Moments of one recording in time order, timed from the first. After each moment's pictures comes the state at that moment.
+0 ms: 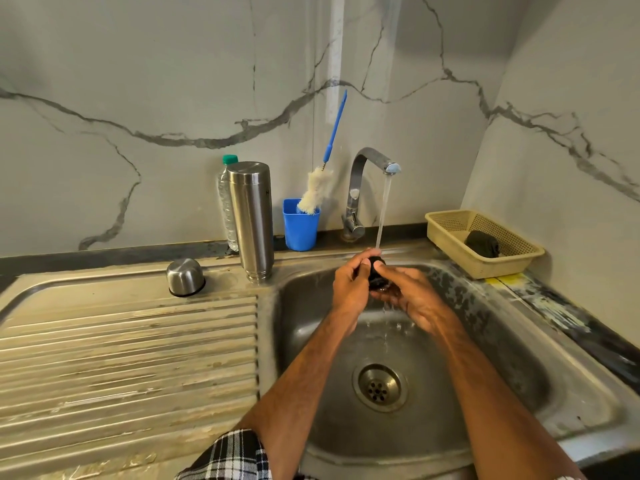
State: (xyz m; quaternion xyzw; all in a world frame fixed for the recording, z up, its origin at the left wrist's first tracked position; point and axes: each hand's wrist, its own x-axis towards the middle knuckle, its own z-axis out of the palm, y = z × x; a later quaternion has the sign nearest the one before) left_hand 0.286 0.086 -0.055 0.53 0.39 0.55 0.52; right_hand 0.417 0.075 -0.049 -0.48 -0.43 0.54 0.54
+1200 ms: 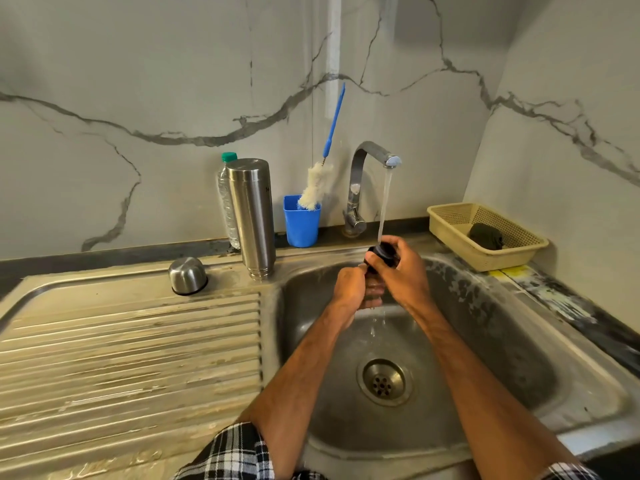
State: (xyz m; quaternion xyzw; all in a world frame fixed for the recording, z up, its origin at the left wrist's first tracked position) left_hand 0.281 0.090 -0.055 0.46 0.48 0.43 0.62; right_hand 0.392 0.084 -0.042 -0.59 -0.57 0.21 0.53
